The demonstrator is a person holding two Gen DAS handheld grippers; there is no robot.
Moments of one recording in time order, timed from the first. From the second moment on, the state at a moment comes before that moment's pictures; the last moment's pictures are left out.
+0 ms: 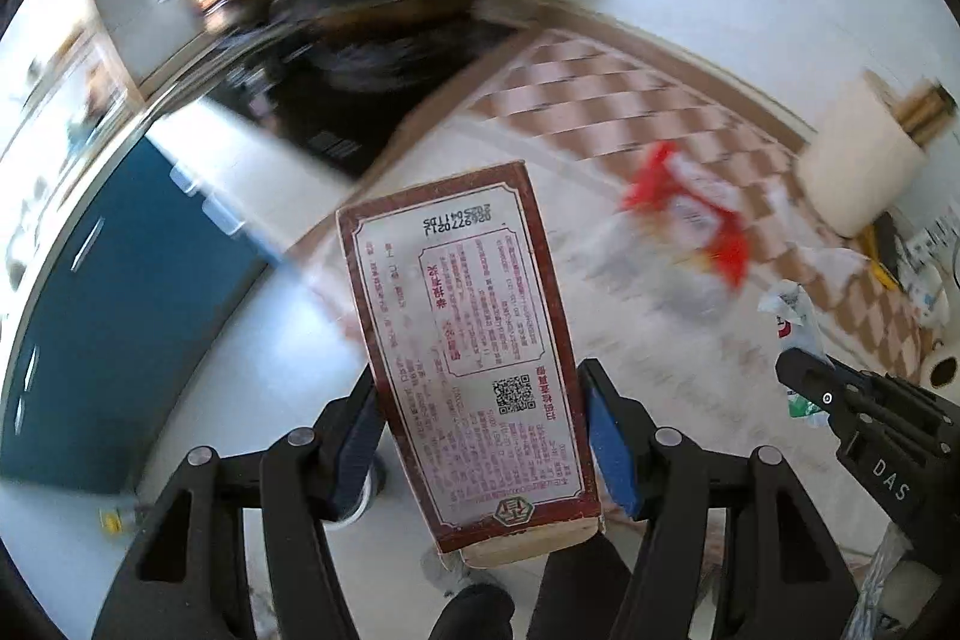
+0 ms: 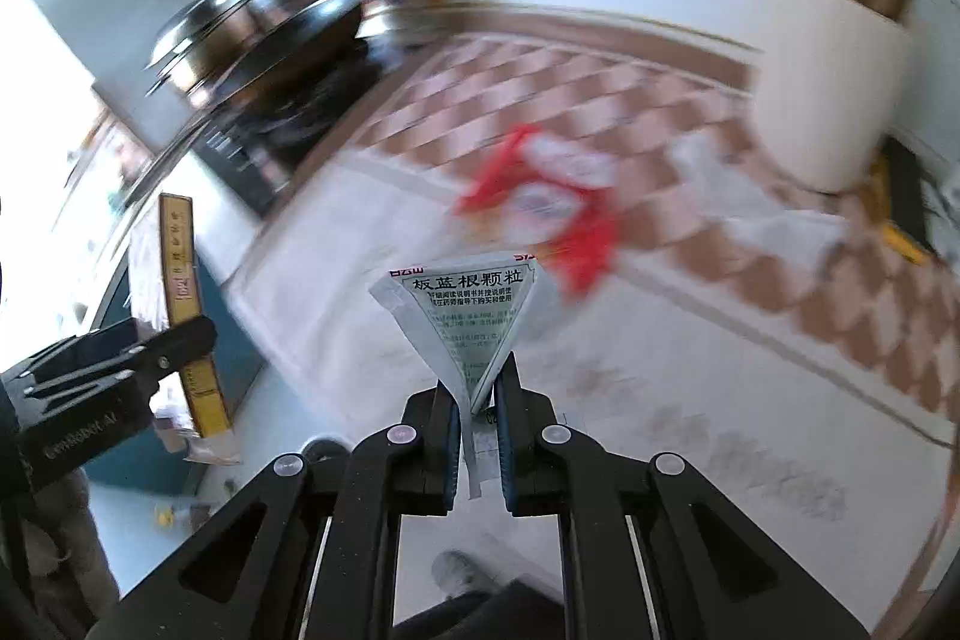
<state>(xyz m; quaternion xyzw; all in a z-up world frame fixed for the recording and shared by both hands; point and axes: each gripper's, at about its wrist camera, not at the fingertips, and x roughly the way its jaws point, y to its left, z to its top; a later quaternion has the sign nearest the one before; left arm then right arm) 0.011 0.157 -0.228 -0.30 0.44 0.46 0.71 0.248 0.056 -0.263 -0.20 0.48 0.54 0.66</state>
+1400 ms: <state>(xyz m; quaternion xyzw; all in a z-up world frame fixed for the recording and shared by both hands) -0.413 0.225 -0.864 -0.71 0.39 0.43 0.40 -0.257 0.233 -0.926 -0.47 0.58 0.59 0.31</state>
